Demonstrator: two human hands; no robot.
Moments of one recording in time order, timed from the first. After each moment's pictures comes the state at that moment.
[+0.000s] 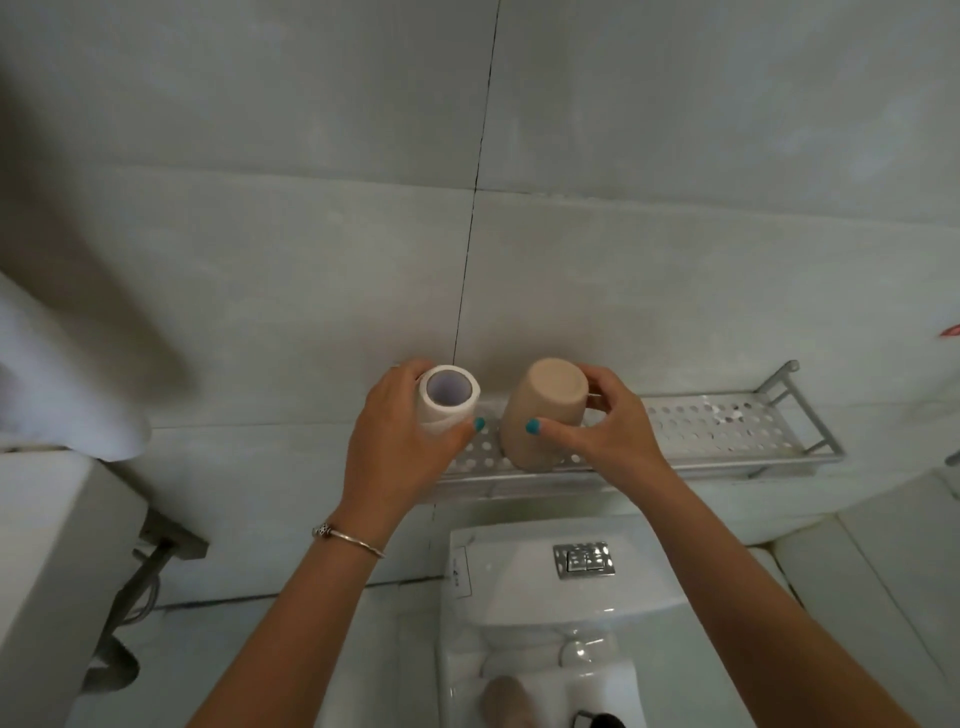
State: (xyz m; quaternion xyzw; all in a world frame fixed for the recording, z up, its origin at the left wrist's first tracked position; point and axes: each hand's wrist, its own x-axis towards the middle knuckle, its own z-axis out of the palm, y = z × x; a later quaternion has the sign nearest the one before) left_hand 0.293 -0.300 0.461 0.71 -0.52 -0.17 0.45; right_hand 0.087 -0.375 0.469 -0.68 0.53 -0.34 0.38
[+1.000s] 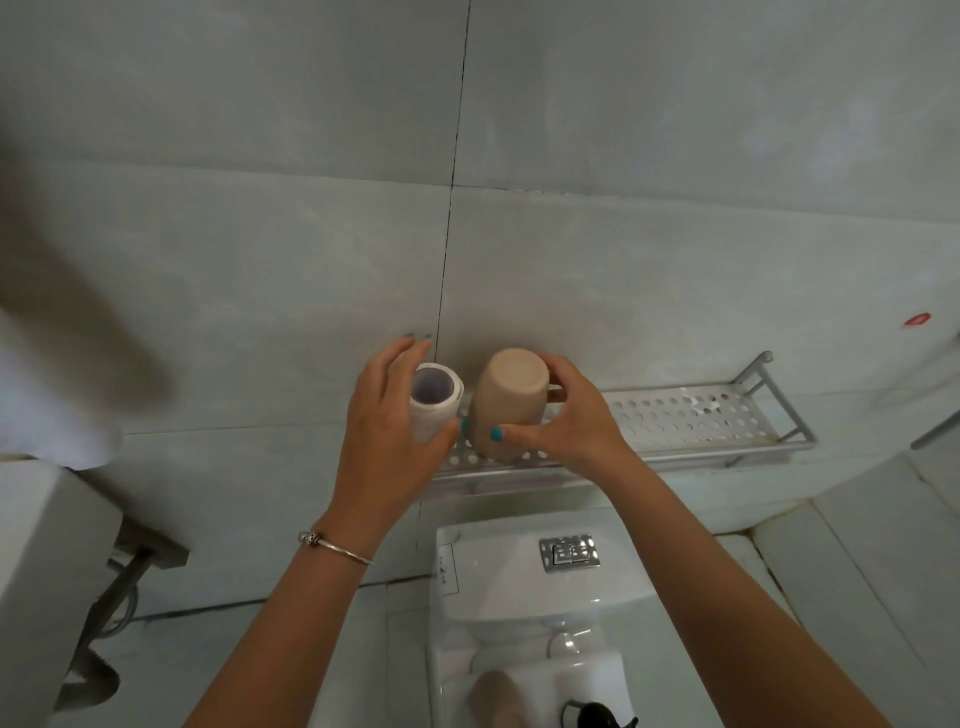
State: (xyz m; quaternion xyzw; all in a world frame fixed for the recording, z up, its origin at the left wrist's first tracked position) left_hand 0.290 -0.297 0.460 0.64 -0.60 -0.07 0.47; right_hand 0.100 -0.378 0.471 -0.73 0.52 -0.27 0.36
